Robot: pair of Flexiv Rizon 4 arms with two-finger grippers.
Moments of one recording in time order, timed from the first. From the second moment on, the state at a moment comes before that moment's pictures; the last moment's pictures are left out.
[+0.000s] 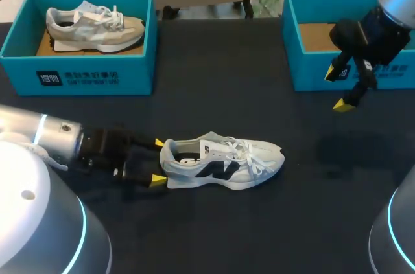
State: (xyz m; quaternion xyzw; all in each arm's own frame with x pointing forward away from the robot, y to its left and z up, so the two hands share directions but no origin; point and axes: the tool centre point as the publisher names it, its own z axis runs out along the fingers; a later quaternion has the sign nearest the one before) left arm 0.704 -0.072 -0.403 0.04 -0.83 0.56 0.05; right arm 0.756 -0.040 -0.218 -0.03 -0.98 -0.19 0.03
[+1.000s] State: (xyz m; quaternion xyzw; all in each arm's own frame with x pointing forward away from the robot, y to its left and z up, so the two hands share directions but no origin) left arm 0.707 -0.105 -0.411 0.05 -0.82 0.57 0.05; right arm 0.756 -0.040 -0.218 -0.03 -0.98 -0.19 0.03
